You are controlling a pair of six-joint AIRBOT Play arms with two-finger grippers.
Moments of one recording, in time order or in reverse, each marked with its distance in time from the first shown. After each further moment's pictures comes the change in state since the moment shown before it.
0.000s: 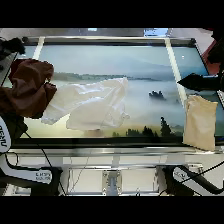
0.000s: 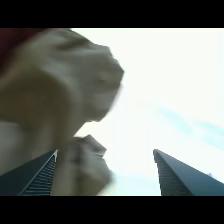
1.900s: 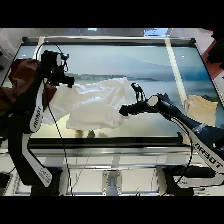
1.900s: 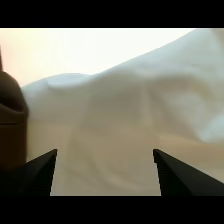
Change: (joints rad) left arm -0.257 -0.360 -0.029 0.176 -0.244 0.132; right arm 0.748 -0.342 -0.325 0.055 -0.616 0.088
